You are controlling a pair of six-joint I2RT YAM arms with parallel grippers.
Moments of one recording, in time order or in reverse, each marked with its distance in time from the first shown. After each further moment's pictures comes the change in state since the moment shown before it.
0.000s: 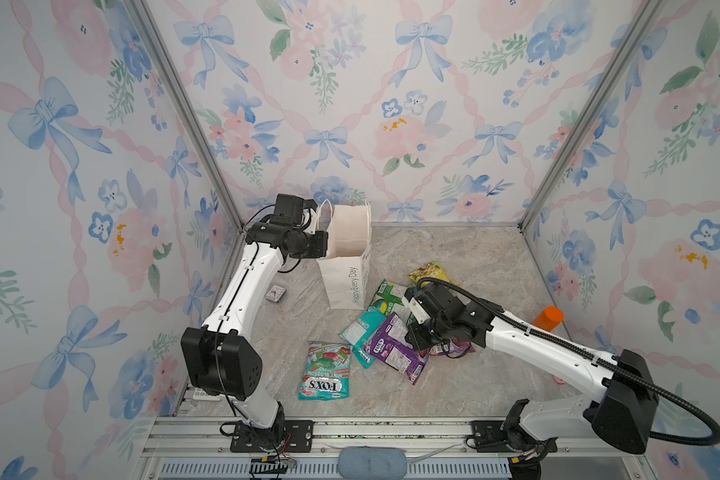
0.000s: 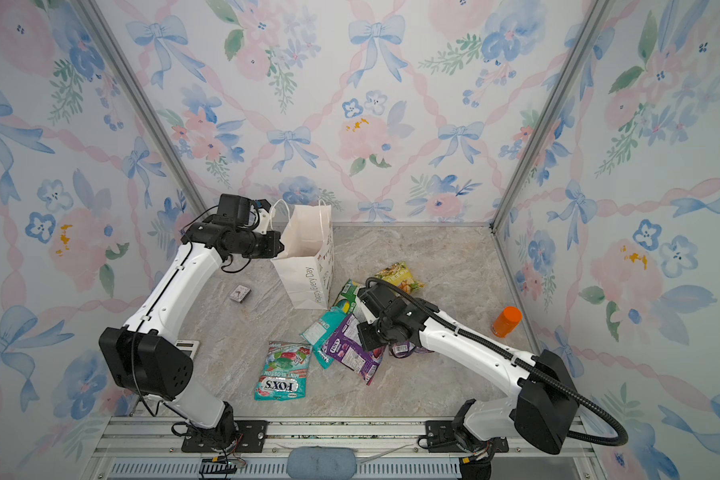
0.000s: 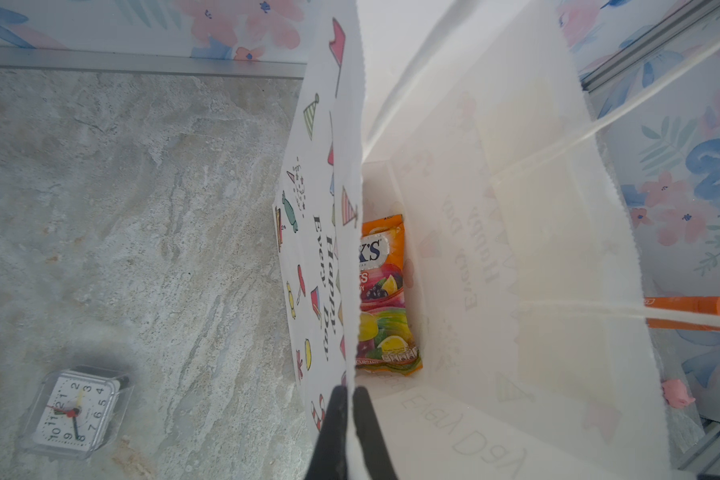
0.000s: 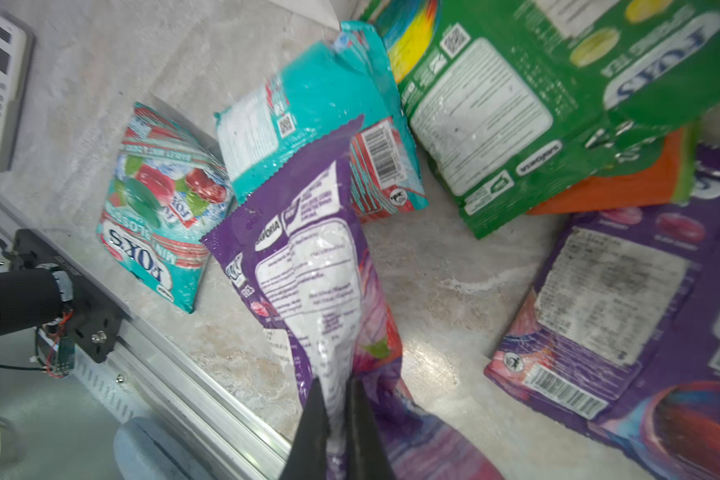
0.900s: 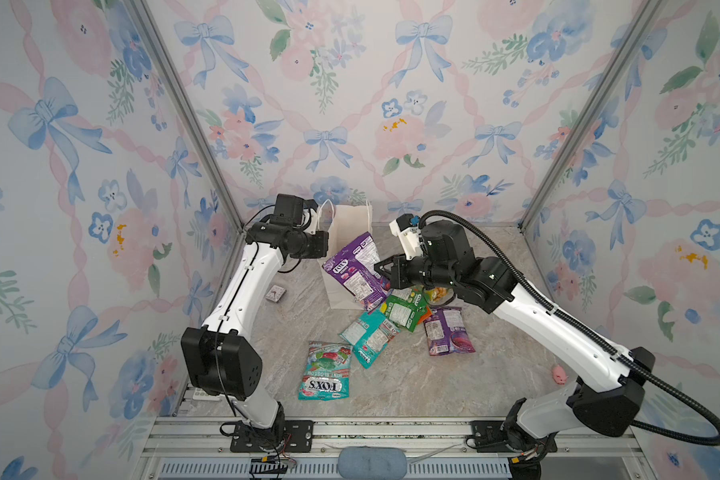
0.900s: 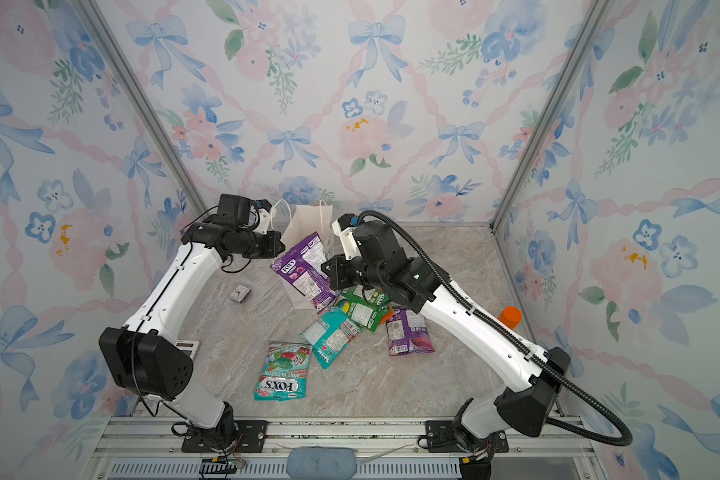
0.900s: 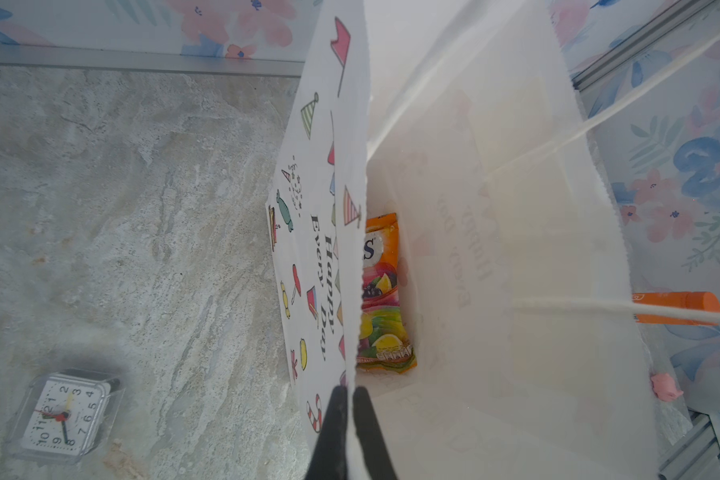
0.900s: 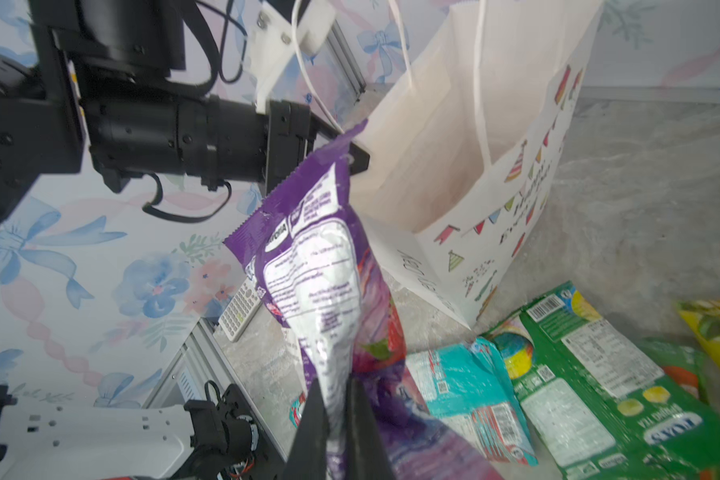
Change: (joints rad) left arm 0.000 0.000 0.000 0.000 0.019 -0.001; right arm -0.010 0.146 0.561 0.162 -0.023 0.069
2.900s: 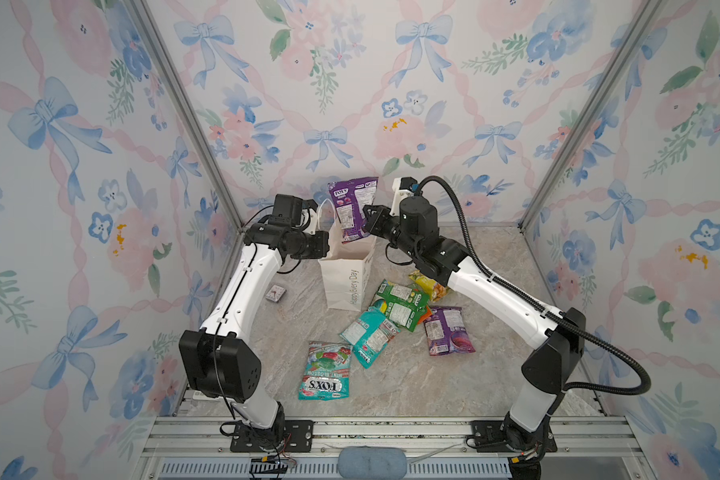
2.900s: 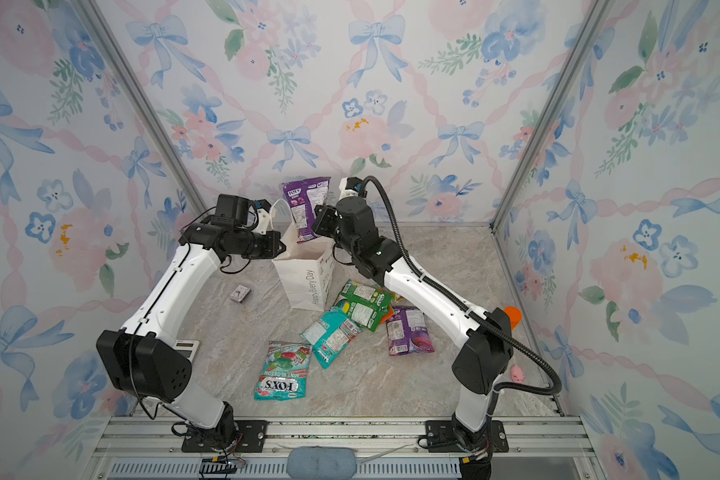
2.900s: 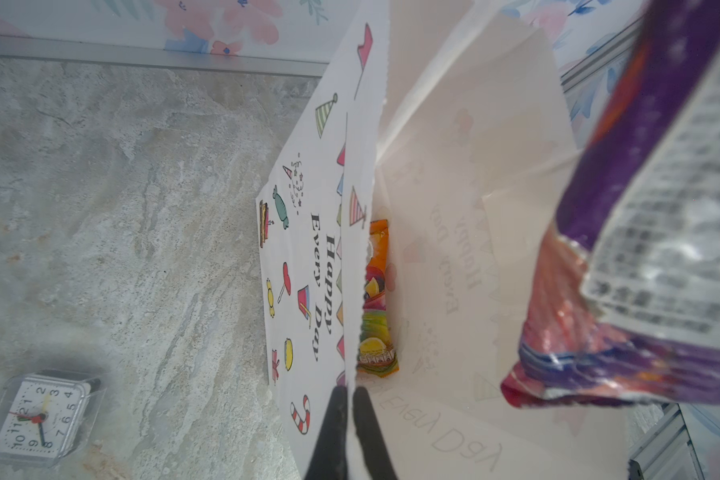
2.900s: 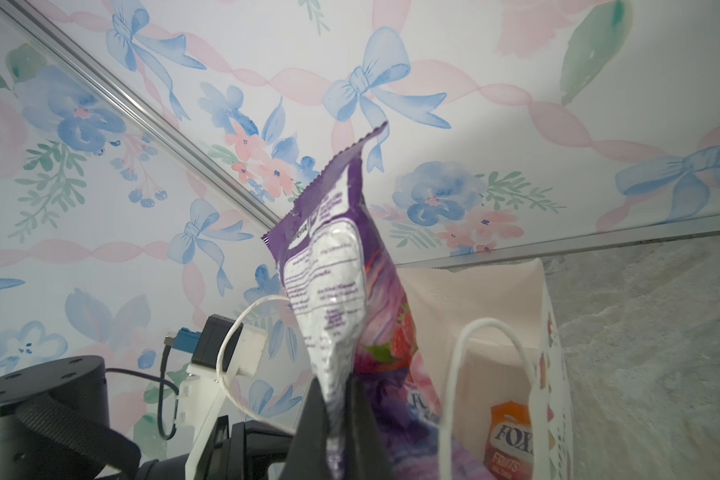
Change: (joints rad) left arm 0.002 -0.016 -0.008 0.001 0.039 -0.015; right arm -0.064 0.285 0.133 0.484 0.315 0.240
